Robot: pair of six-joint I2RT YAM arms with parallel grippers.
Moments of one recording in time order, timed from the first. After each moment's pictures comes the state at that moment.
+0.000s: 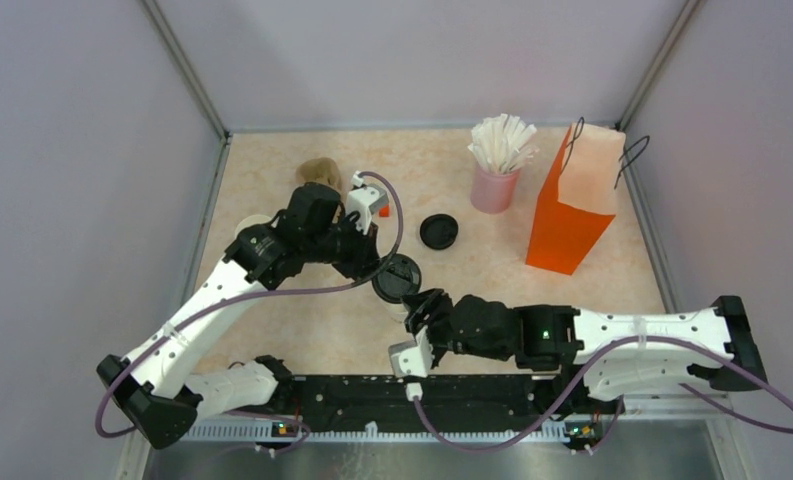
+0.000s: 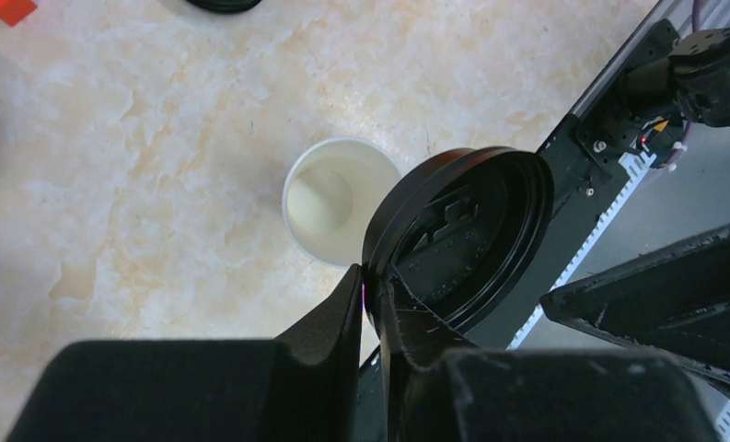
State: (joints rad) left arm -0.67 1.10 1.21 -0.82 0.34 -0.14; right arm 1.47 1.05 0.89 -0.26 0.24 -0.93
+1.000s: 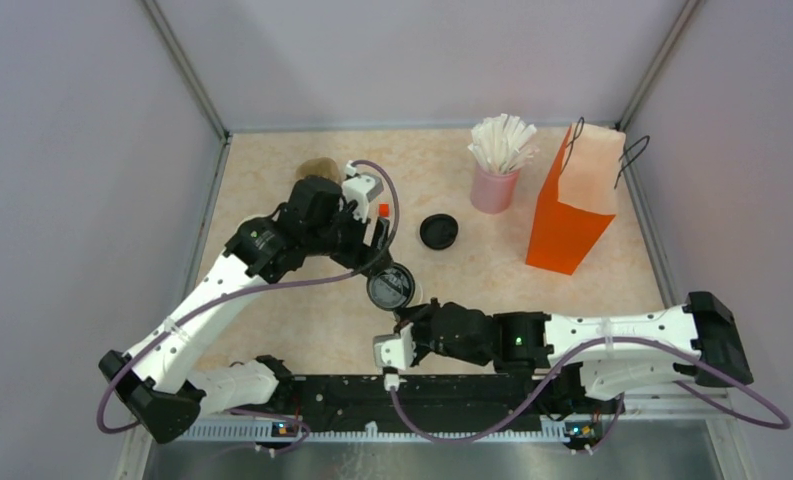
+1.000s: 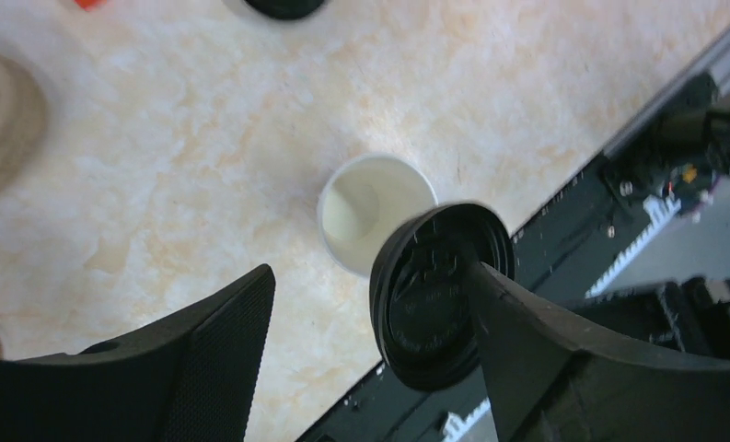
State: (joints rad) left arm -0.67 1.14 1.25 -0.86 0.25 -0.19; right arm 1.49 1.16 0.82 -0.13 0.32 -0.89
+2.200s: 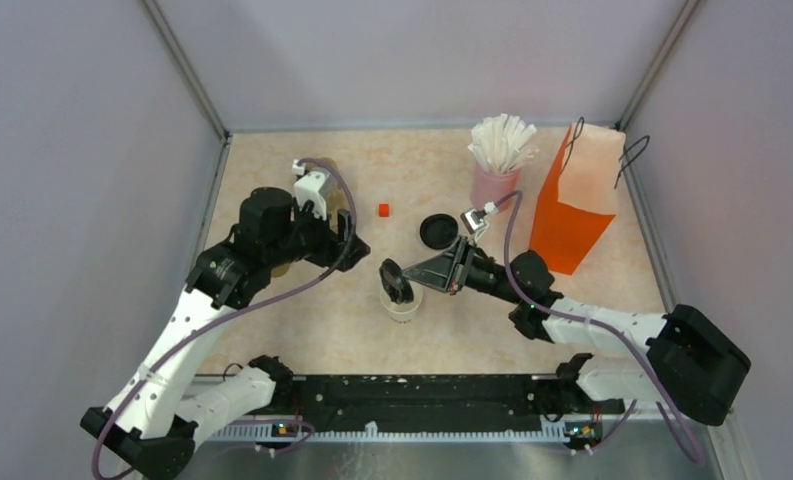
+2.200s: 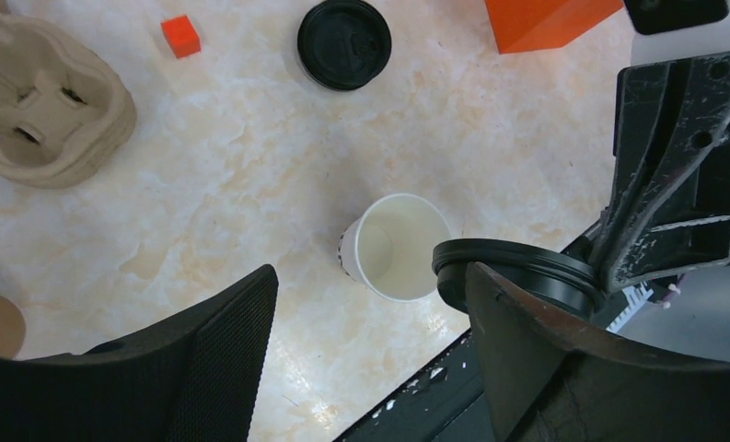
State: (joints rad) left arm -0.50 0.93 1.18 -0.76 0.24 -0.25; right arm 0.84 1.18 0.44 0.99 -0.41 1.31
